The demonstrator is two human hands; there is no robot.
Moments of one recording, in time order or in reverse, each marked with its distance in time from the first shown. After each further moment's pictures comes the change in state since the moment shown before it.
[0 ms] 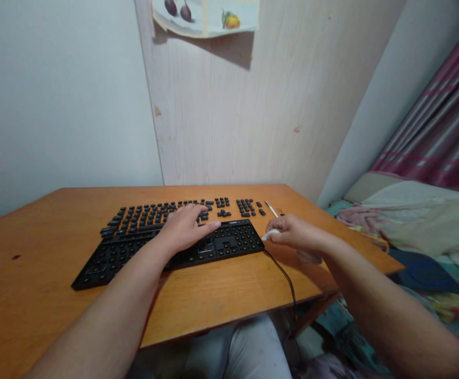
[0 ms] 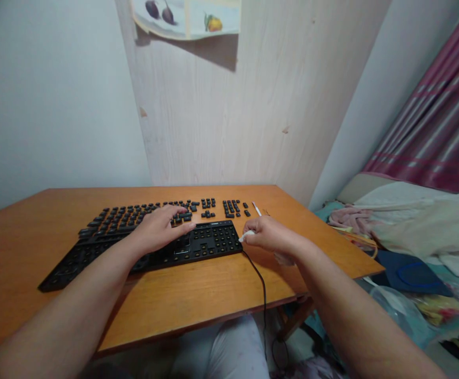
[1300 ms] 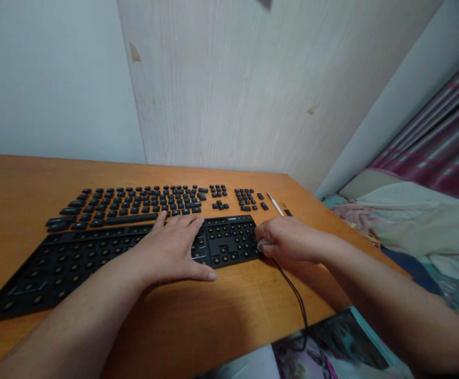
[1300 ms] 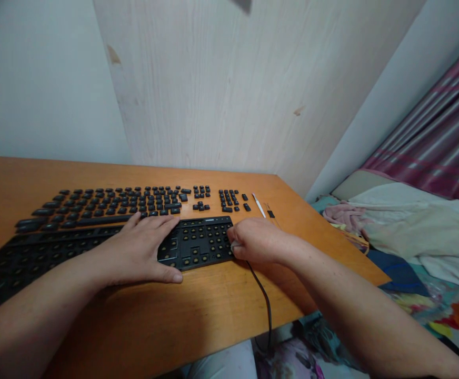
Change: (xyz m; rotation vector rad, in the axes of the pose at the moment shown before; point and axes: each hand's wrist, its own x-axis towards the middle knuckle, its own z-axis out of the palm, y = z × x) left_hand -0.019 -0.007 0.023 0.079 -0.354 0.069; right_hand 0.033 -0.029 0.007 -0.556 -0.275 -0.050
